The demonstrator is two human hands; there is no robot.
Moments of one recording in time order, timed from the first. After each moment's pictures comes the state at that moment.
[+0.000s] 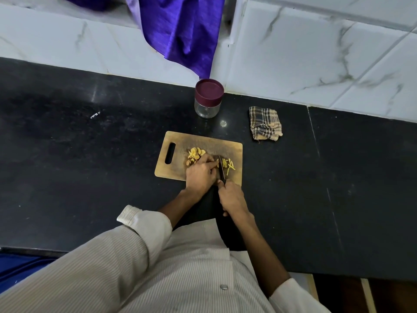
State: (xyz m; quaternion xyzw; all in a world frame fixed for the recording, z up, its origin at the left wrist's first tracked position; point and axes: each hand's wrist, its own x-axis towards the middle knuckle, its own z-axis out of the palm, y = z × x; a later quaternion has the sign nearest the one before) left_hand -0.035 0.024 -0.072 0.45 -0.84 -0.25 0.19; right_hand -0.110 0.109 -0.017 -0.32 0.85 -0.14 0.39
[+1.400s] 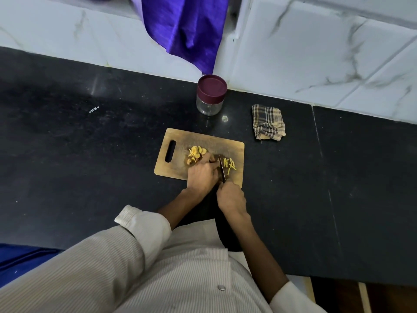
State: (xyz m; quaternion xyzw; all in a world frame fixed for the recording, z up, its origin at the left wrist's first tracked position) left_hand -0.037 0.029 -0.058 0.45 -0.85 -0.25 0.14; right_hand -0.108 0.105 -0.022 -0.35 0.88 -0.07 0.33
